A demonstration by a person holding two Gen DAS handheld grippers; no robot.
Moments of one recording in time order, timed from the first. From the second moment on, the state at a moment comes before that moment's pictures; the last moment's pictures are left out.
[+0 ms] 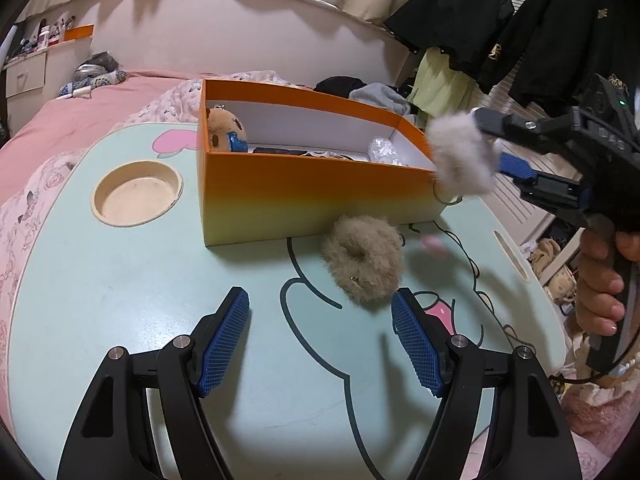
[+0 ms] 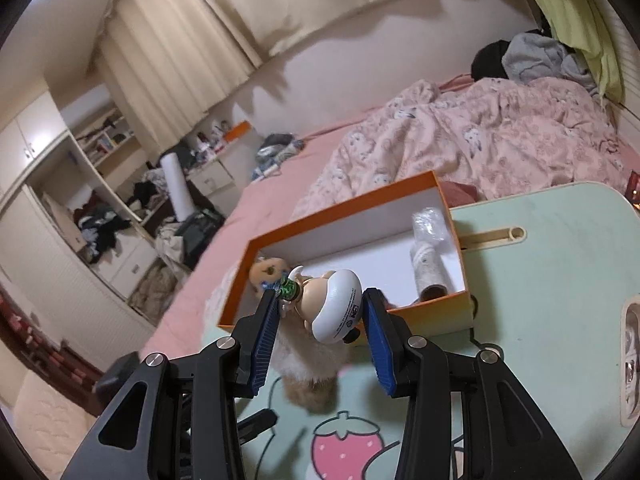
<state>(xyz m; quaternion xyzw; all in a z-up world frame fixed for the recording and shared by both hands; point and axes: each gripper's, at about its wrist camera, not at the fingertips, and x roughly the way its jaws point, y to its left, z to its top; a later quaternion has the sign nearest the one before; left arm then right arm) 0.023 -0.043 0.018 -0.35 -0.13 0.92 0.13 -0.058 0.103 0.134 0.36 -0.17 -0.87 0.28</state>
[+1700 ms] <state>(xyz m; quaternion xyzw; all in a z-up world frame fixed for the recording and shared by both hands) 0.023 -0.042 0.017 -0.35 -0.13 0.92 0.14 -0.132 0.065 0.149 0.38 -0.17 -0.88 0.22</state>
